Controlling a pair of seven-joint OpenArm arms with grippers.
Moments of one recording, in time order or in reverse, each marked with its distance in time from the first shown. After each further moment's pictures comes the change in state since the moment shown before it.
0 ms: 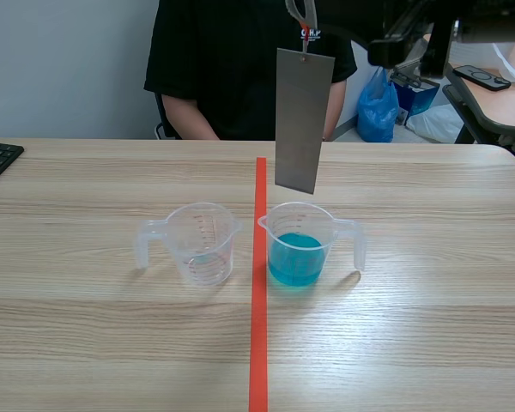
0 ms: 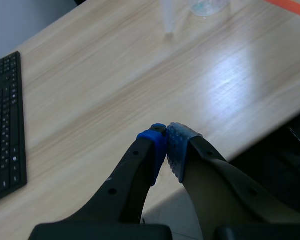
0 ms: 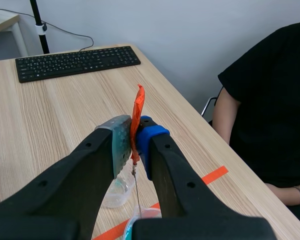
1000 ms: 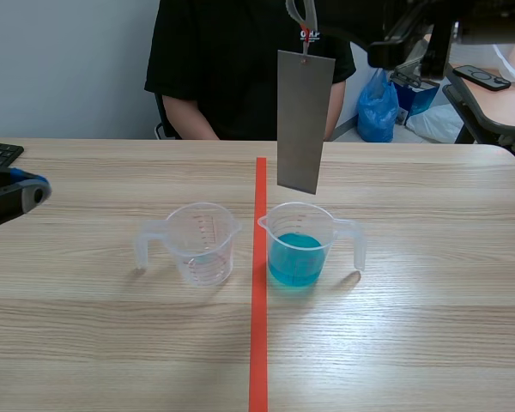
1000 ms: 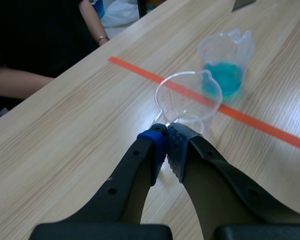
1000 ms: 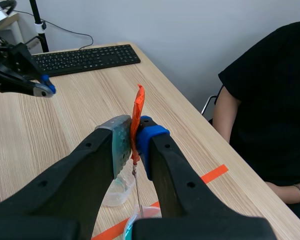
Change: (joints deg) left arm -55.0 -22.4 29.1 0.0 -26.3 -27.5 33.8; right arm 0.0 0.0 0.0 0.0 0.0 0.0 -0.3
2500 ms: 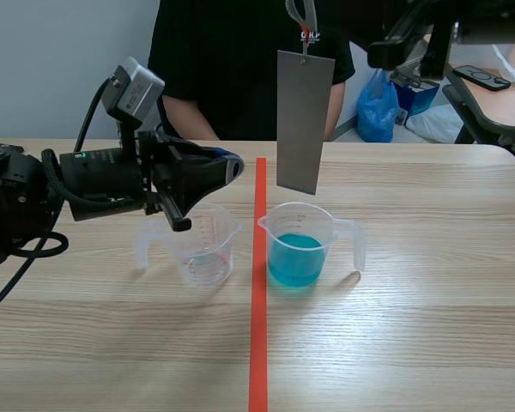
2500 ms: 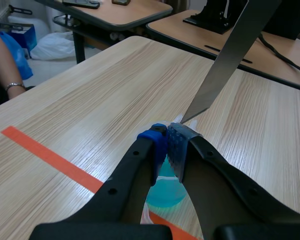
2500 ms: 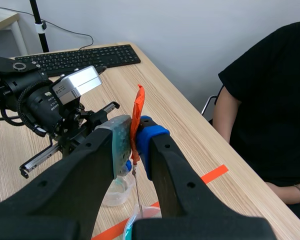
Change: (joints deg) left arm -30.8 26.6 26.4 -12.3 -5.5 -0.1 16.6; right arm 0.0 0.0 0.0 0.0 0.0 0.0 0.0
